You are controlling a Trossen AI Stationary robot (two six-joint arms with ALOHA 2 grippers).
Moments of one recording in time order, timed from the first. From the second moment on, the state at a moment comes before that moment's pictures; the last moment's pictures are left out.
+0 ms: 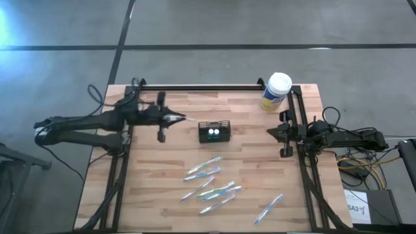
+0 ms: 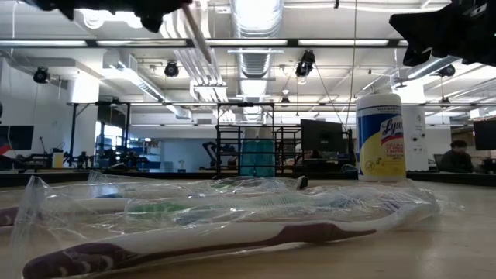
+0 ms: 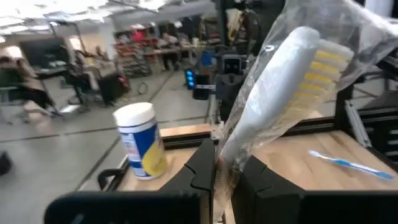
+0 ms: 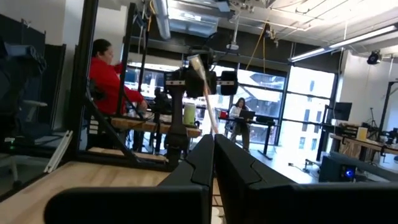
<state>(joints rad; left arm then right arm) 0.18 0.84 0.68 0.19 0.14 0.16 -0.02 0.19 0.02 0.48 0.00 -0.13</state>
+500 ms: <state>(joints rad) 0.27 1.21 0.77 0.23 0.27 0.08 -0.02 0.19 0.02 0.47 0.00 -0.13</state>
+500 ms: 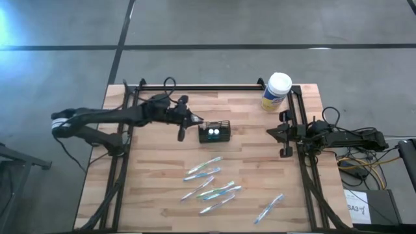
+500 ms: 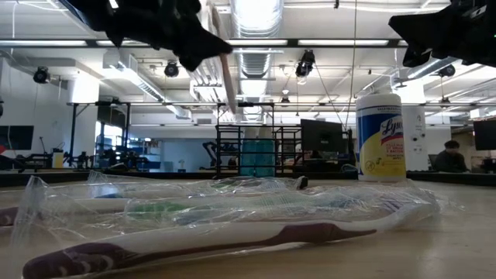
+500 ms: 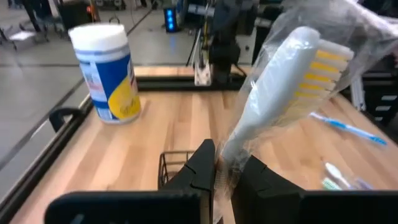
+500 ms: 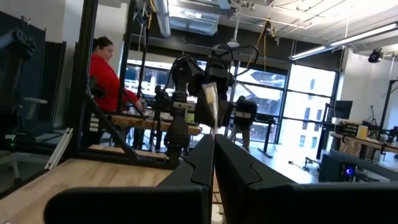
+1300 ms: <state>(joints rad) 0.32 1.42 0.70 0.38 0.26 0.11 -0.02 0.19 0.02 0.46 0.00 -0.14</state>
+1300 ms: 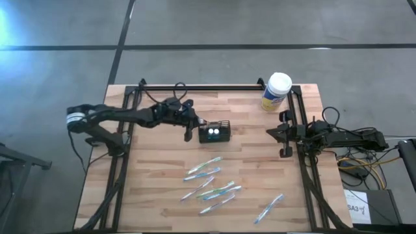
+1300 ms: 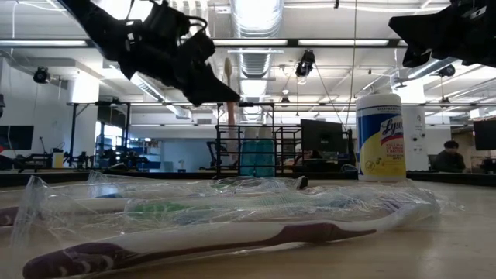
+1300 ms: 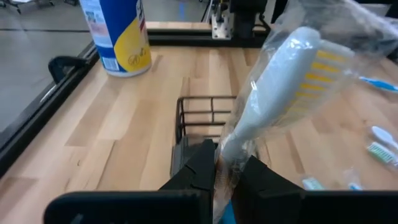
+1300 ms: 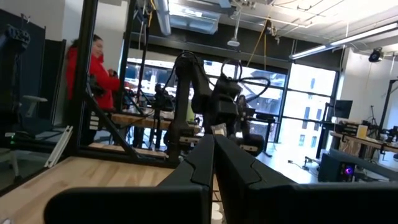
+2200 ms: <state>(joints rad) 0.33 1.46 0.67 0.43 0.27 0.07 -0.02 0.19 0.02 0.46 0.00 -0.14</state>
